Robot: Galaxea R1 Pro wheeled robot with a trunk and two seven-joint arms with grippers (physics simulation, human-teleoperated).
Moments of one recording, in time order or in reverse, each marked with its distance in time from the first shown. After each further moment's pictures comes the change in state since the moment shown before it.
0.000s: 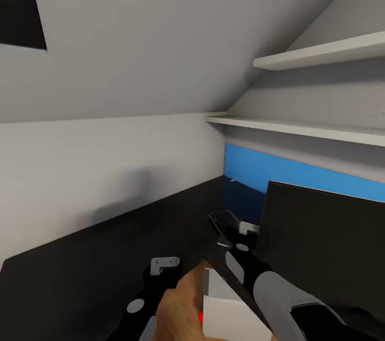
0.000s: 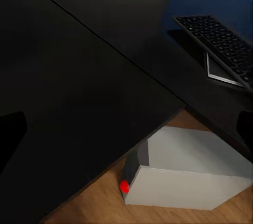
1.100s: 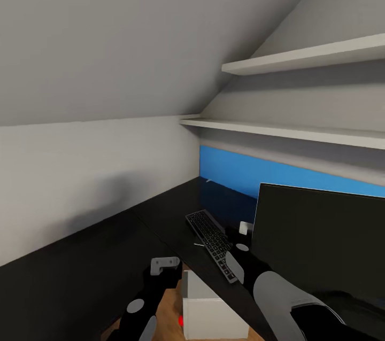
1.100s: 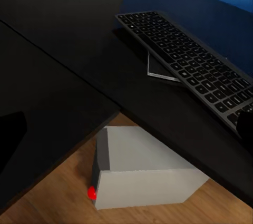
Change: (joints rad) left arm 0.000 0.000 0.001 0.000 0.002 -0.001 0.000; right arm 0.000 0.000 0.001 0.000 -0.001 0.000 0.001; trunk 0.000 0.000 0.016
